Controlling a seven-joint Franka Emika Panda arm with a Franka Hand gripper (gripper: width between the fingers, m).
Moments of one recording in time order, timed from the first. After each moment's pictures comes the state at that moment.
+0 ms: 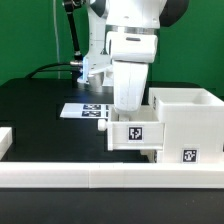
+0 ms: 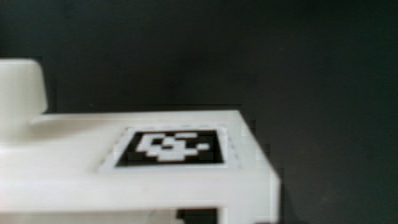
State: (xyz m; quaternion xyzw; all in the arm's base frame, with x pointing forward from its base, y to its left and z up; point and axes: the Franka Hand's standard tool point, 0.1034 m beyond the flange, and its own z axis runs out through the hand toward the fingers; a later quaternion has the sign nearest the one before) arm 0.543 0.006 0.053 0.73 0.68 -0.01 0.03
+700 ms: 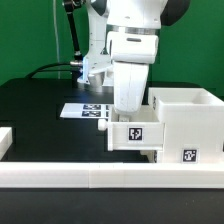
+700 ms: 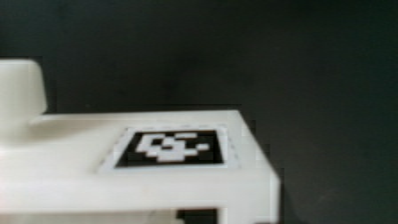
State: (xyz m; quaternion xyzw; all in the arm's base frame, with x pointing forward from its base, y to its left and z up) arm 0.542 0.005 0.053 0.73 0.68 -0.02 0.02
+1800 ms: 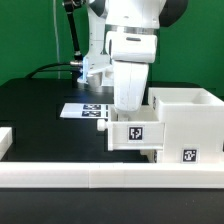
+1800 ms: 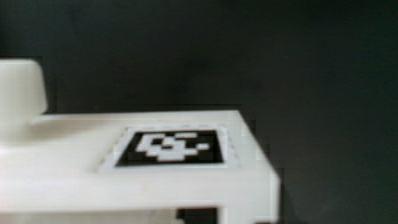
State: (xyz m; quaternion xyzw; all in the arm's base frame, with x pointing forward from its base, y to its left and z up) arm 0.544 0.002 0.053 0.72 0.69 -0.01 0.03
